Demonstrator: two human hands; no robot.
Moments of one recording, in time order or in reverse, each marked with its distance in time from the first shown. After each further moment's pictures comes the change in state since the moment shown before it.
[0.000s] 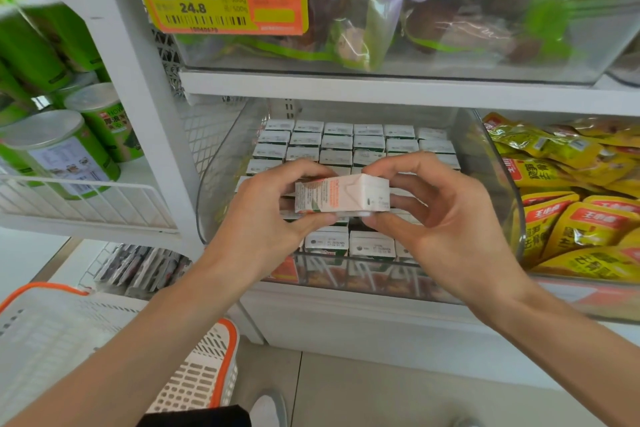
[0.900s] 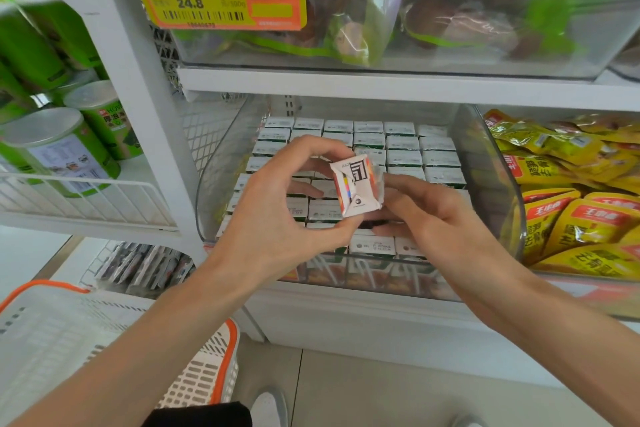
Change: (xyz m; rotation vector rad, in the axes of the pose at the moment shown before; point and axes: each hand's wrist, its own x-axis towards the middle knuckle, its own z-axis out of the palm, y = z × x) left_hand -0.003 0.022 0.006 -0.144 0.044 0.185; right_hand 0.002 -0.002 0.004 0.117 0.015 0.479
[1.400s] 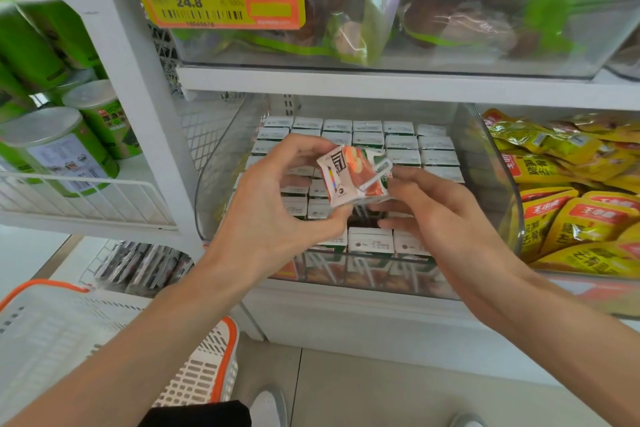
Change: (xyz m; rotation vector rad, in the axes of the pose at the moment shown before) left_hand 0.000 -0.004 -0.002 0.024 0.054 -0.072; right_hand 0.006 0.004 -0.002 0.100 0.144 0.031
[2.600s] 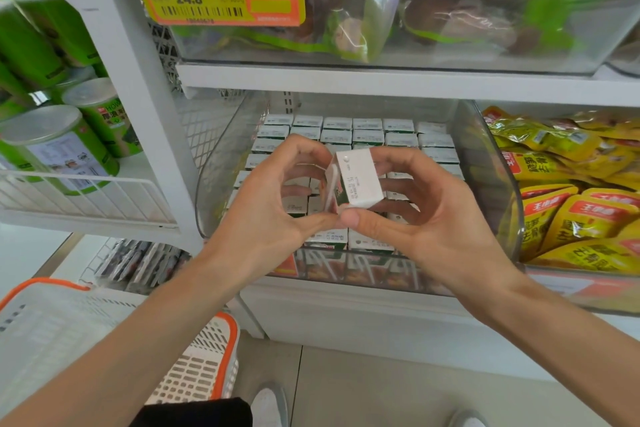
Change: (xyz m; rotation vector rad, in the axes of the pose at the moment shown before) left_hand 0.000 -0.002 -0.006 -0.028 -0.103 -0.124; right_hand -0.012 -0.002 0.001 -0.131 -0.188 -0.409
